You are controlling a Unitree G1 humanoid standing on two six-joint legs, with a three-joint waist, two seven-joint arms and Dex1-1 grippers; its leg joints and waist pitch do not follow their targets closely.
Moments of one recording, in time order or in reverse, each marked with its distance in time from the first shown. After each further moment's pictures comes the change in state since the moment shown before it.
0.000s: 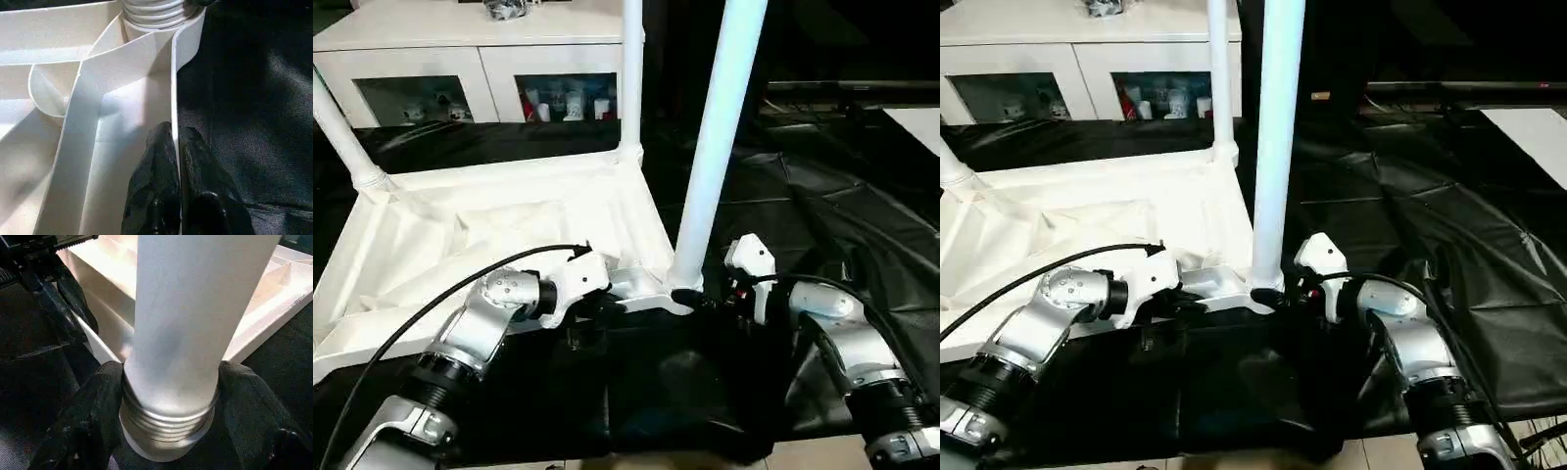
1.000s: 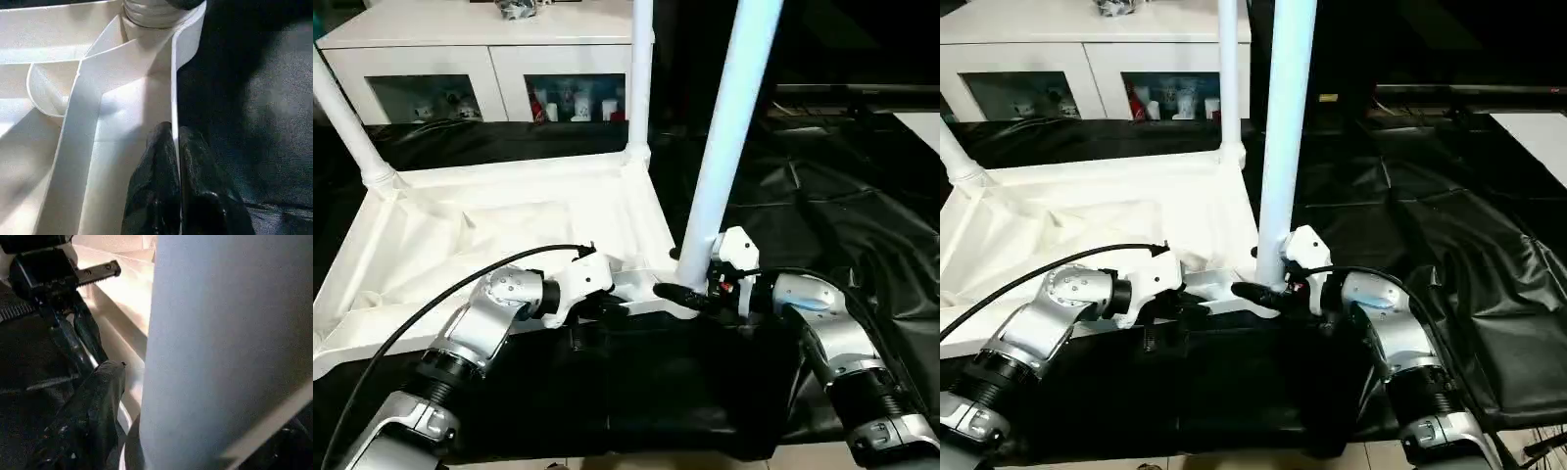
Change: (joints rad) left arm -0.017 -0.001 -0.018 0.023 -0.005 -0.017 -0.020; right arm -0.045 0.034 0.011 0.034 0.007 -0.049 0.035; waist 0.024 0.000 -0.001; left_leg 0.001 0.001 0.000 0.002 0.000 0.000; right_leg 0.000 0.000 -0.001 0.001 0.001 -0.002
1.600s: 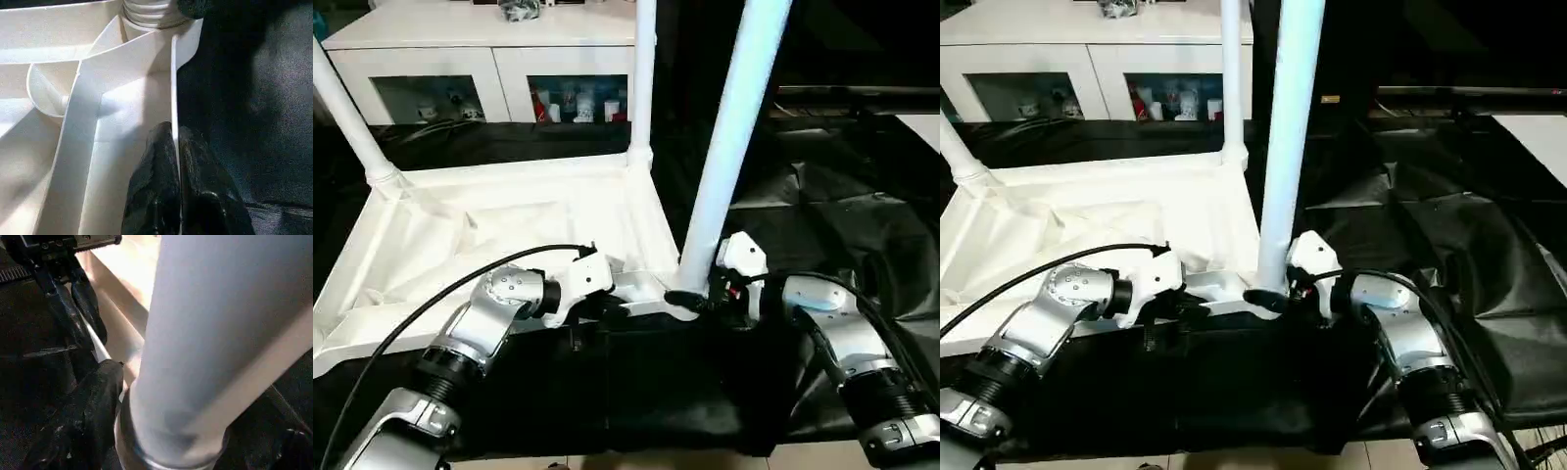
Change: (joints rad) left arm -0.017 -0.001 -0.009 0.032 -0.002 -0.014 -0.002; right arm 0.005 -0.042 0.017 0.007 -0.043 -0.008 0.000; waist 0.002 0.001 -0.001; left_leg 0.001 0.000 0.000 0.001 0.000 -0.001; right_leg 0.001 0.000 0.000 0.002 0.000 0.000
